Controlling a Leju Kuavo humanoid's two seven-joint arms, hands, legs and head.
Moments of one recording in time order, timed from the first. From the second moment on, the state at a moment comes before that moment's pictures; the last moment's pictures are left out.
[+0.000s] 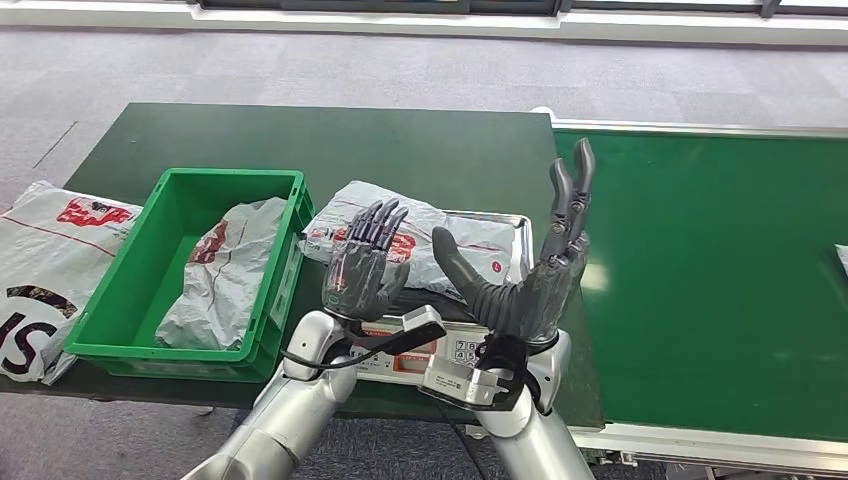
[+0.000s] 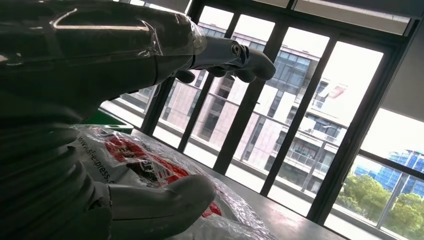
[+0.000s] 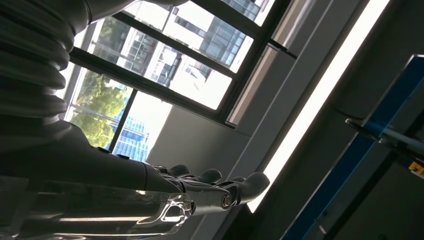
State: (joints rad) left arm -0.49 -0.28 -0.23 -0.74 -1.16 0.69 -0.41; right arm -0.26 0.27 0.44 -1.48 0.69 -0.70 -0.70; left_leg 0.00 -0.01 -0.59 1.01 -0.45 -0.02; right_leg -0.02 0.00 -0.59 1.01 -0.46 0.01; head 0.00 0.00
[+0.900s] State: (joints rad) left arm -0.70 -0.33 -0.22 -0.35 -1.42 0.26 -0.27; right arm -0.24 0.26 0.43 -1.51 0.67 -0.70 -0.70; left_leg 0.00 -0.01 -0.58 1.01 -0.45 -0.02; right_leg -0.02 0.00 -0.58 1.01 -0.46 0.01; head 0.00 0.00
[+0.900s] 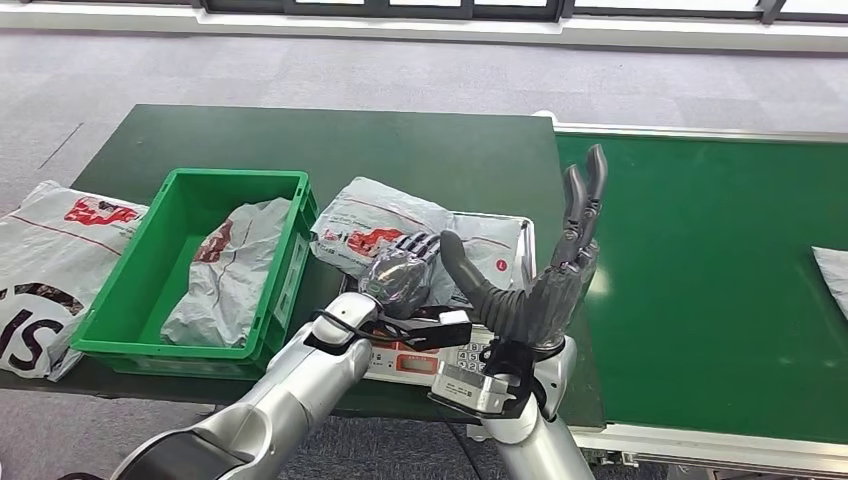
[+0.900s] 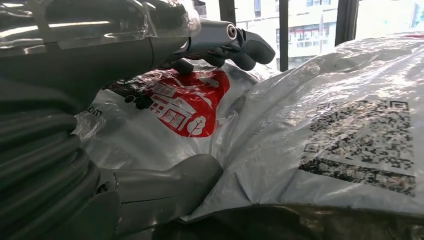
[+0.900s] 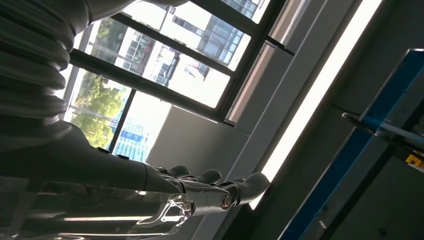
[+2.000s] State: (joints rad) left arm -0.72 -0.33 -0.21 -0.32 -1.38 0.23 -0.31; right arm -0.23 0.25 0.42 -1.51 0.67 -0.70 -0.70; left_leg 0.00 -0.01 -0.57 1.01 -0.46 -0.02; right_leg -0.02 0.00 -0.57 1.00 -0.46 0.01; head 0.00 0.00
